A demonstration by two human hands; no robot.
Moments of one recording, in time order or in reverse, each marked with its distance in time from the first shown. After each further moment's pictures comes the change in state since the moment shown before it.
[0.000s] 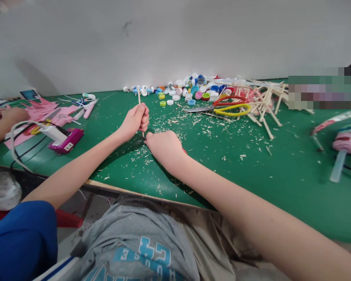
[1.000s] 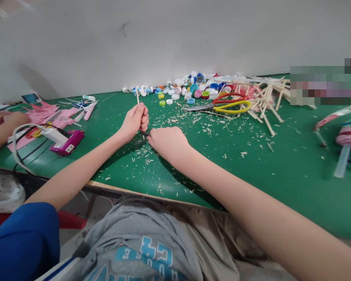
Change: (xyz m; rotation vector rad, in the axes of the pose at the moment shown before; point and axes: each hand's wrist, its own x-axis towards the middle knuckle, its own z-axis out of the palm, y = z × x) left_hand -0.002 0.001 0.004 -0.013 0.024 0.026; right_hand -0.004 0.010 -0.013 0.016 -0.010 0.054
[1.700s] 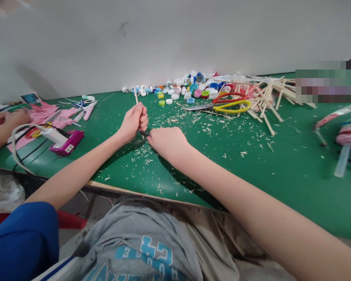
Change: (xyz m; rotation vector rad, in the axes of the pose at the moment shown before) left_hand 0.001 -0.004 -0.003 -0.065 -0.006 -0.002; right_hand 0.001 0.000 -0.002 0.031 -0.033 0.011
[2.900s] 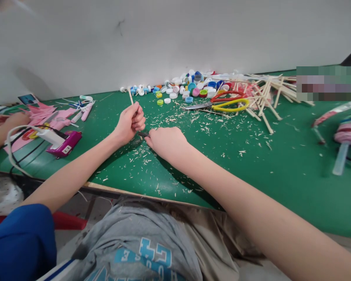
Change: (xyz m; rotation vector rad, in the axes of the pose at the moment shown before) left_hand -0.004 0.008 0.000 -0.211 0.002 -0.052; right_hand -0.002 0.002 0.000 0.025 -0.026 0.015
